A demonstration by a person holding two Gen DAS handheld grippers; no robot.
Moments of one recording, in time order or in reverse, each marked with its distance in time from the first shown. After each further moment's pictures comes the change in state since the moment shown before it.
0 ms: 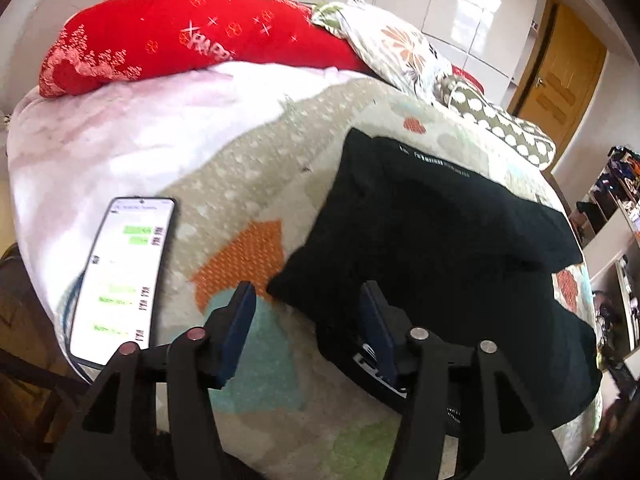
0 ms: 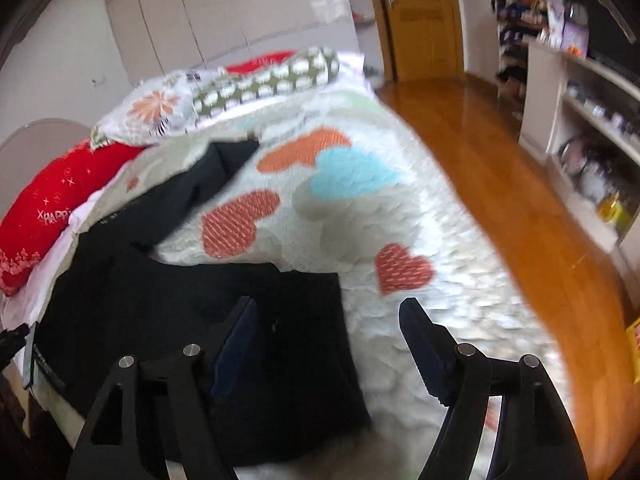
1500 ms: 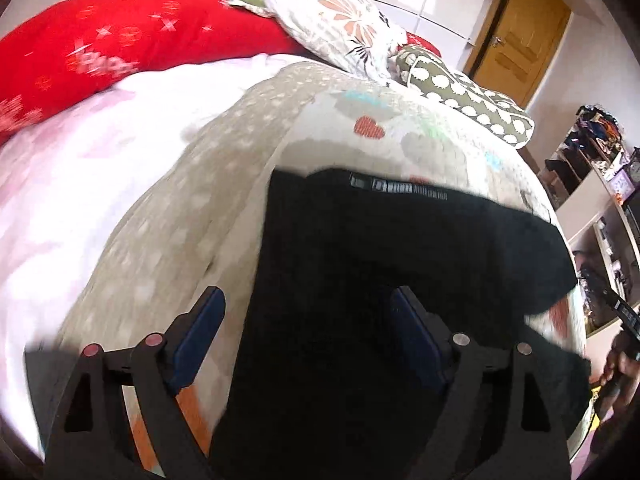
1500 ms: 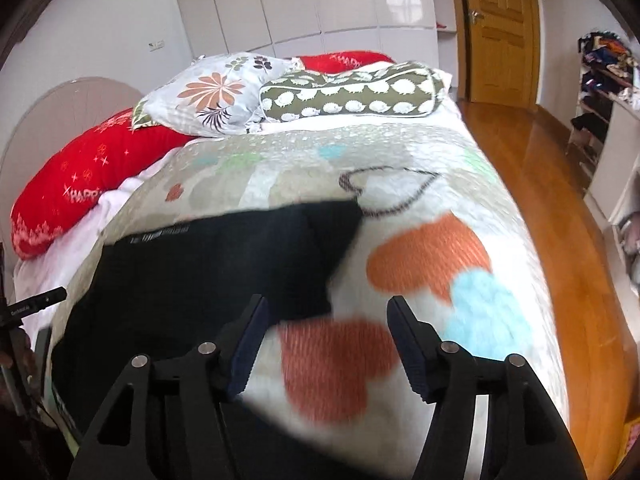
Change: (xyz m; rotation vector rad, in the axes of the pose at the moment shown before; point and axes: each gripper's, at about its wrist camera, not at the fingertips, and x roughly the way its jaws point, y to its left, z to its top) left arm 0.106 -0.057 0.108 0.165 0.128 -0.162; right arm 0.073 0.095 0.142 -0.245 0.008 0.108
